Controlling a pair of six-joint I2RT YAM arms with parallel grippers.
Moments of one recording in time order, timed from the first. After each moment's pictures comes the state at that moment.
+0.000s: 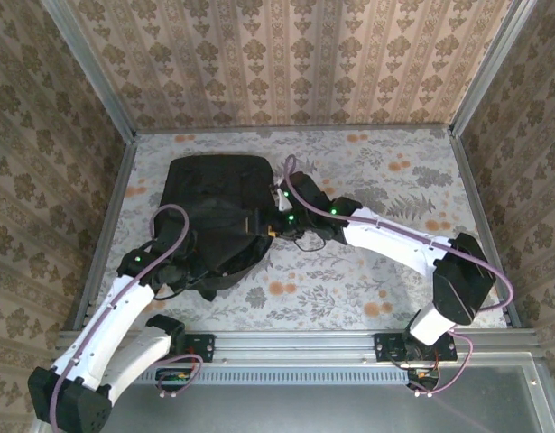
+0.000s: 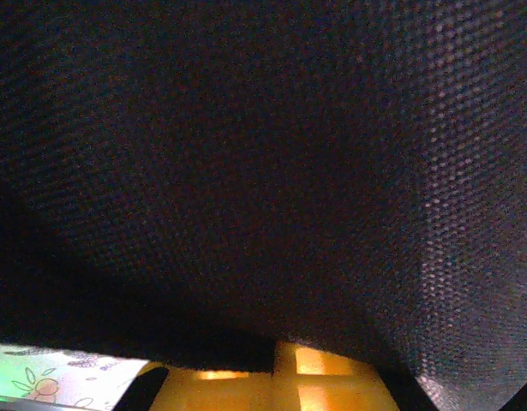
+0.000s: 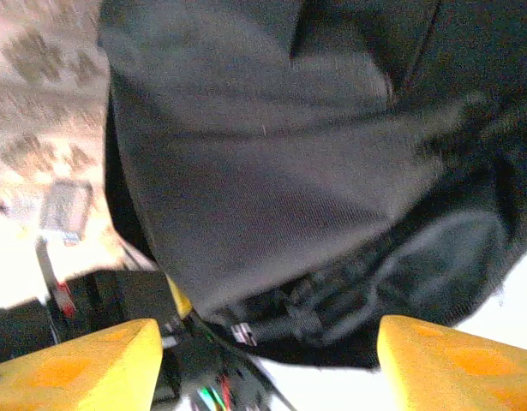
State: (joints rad) left arm -0.42 0.81 0.69 -1.05 0.06 -0.89; right arm 0.81 1.61 1.25 -0.33 -0.33 0.90
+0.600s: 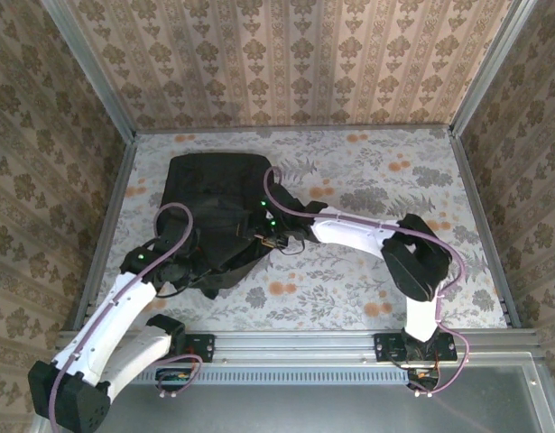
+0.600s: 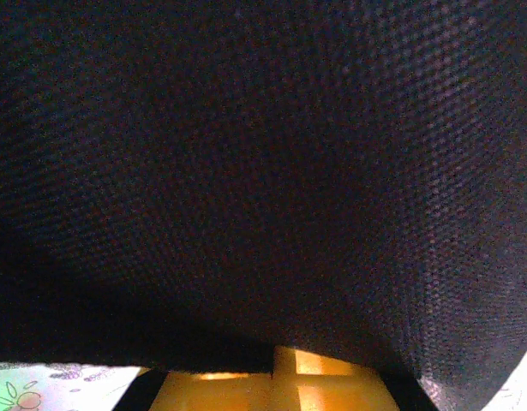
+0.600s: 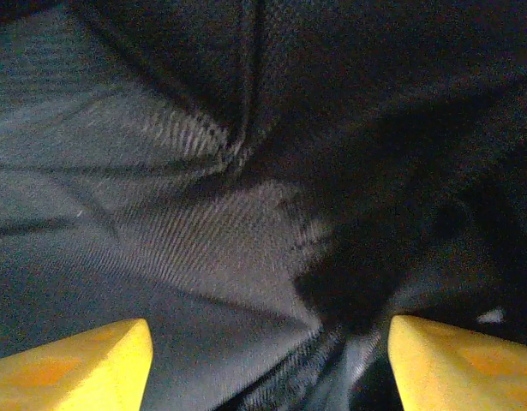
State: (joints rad) left arm -0.44 0.84 0.69 -1.01 0.06 -0.89; right arm 0.82 1.89 1.34 -0.30 -0.25 1.04
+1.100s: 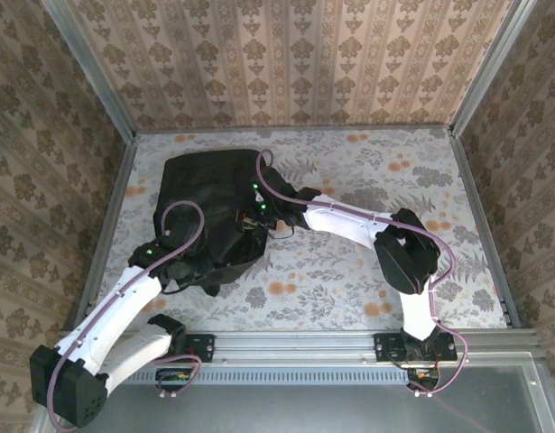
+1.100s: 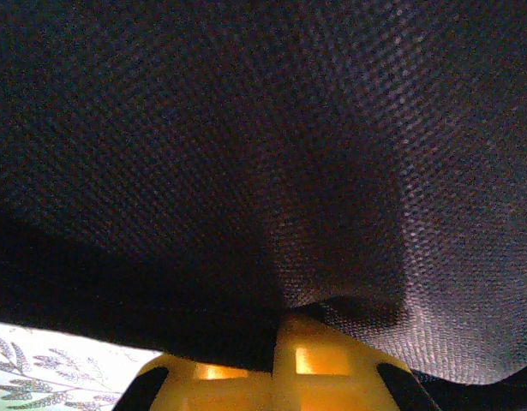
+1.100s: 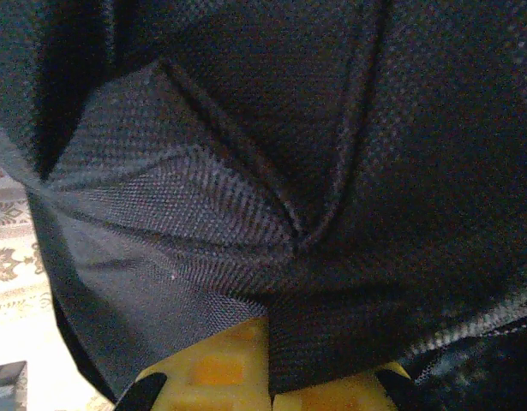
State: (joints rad) left arm -0.50 0.90 0.69 -0.97 -0.03 -0.84; right arm 0.81 1.94 1.52 -0.31 -0.27 1.01
